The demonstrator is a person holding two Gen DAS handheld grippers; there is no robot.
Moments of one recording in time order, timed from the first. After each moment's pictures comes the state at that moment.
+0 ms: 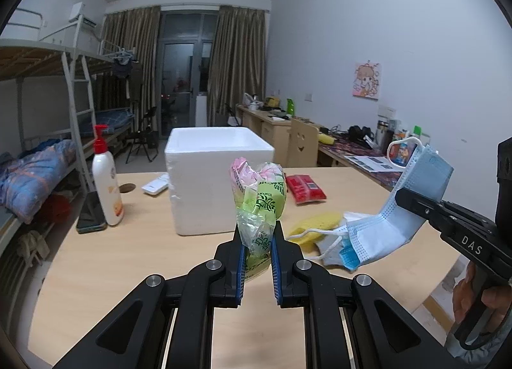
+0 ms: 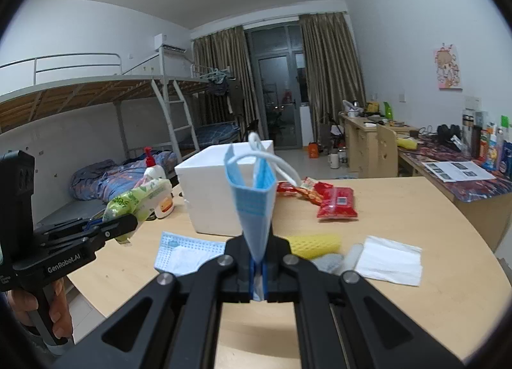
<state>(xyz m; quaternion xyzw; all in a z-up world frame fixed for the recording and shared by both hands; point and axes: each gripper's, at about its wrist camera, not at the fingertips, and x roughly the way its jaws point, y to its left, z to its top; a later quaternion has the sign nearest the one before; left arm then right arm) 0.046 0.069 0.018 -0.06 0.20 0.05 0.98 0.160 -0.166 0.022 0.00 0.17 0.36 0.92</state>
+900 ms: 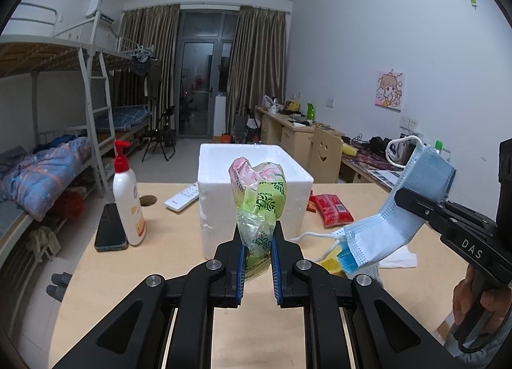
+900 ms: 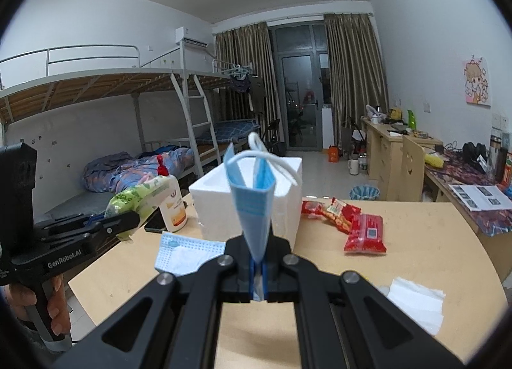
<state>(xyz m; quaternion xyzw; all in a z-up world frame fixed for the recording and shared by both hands) 0.077 0.114 0.045 -0.08 0.20 0.09 0.97 0.190 -0.118 0.054 -0.03 0.16 0.40 0.90</state>
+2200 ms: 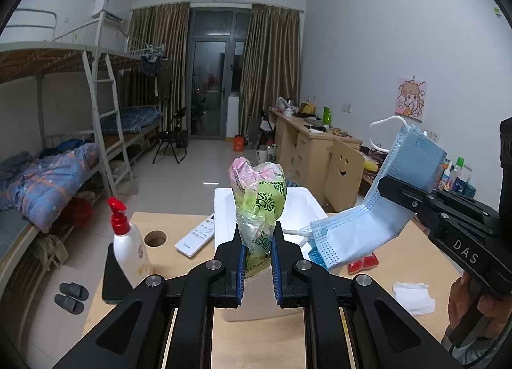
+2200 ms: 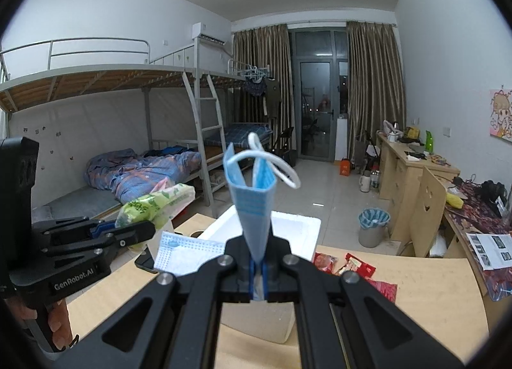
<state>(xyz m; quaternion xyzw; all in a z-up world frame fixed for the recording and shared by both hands) 0.166 0.159 0.097 -0.08 0.20 0.12 0.97 0.252 -0.041 0.100 -0.07 0.15 0.42 0.89</state>
